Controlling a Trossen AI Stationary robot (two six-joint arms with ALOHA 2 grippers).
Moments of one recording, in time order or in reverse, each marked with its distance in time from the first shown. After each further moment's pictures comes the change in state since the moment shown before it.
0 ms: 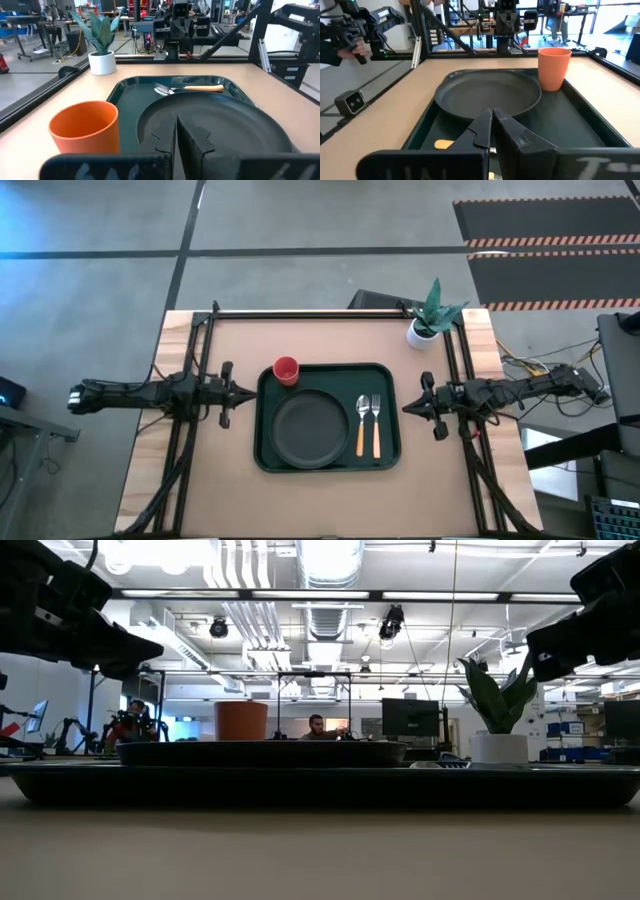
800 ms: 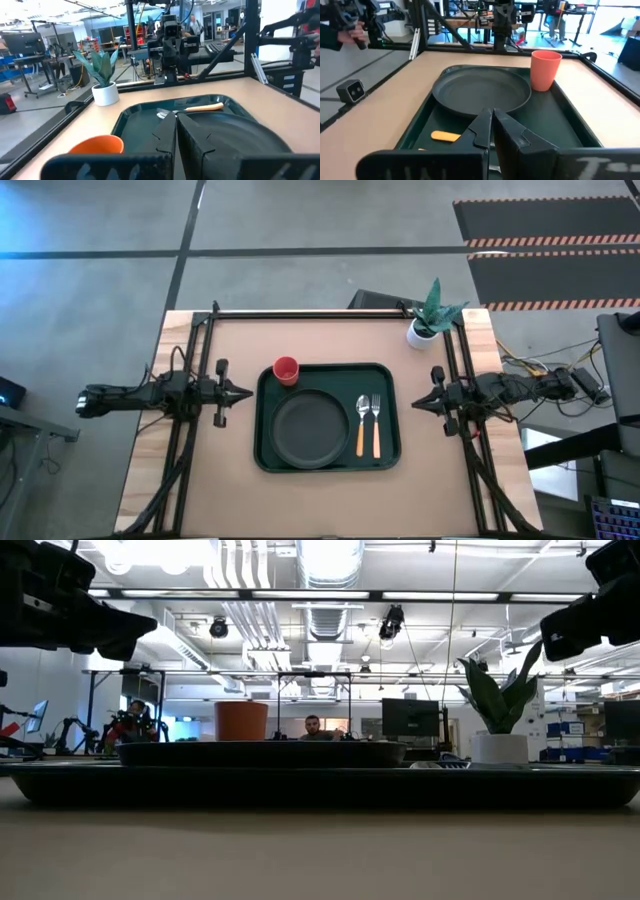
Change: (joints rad) left arm 0.001 -0.149 0.009 -0.031 0.029 0.121; right arm 0.000 -0.166 0.143 -0.323 0.001 -0.063
